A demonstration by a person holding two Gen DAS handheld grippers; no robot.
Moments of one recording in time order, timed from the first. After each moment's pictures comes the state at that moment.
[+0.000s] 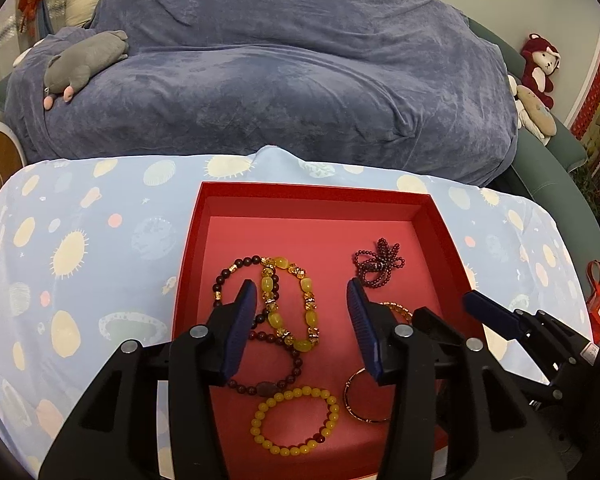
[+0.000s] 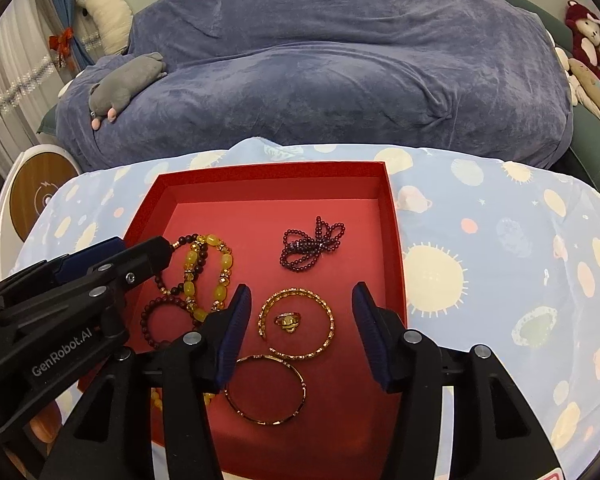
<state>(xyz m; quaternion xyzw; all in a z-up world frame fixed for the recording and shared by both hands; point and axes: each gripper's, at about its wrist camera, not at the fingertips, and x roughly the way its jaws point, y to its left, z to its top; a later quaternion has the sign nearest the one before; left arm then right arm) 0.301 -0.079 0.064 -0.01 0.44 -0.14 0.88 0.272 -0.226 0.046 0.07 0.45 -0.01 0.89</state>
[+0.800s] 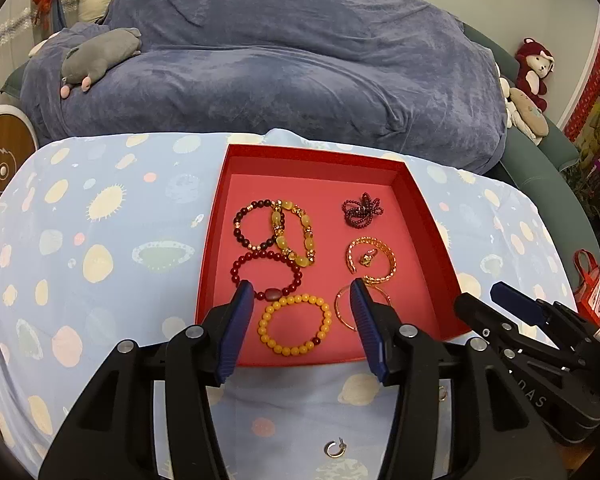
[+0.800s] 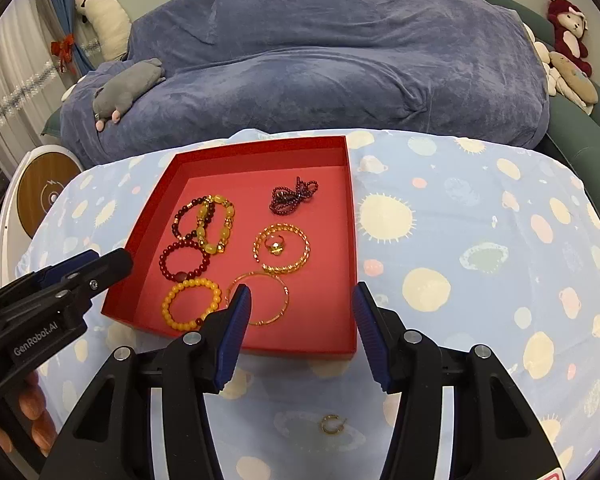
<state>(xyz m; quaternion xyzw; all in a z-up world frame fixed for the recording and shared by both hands) 0.215 -0.054 0.082 -0.02 0.44 -0.14 0.88 0.179 -0.238 0.070 0.08 0.45 -0.02 0.89</state>
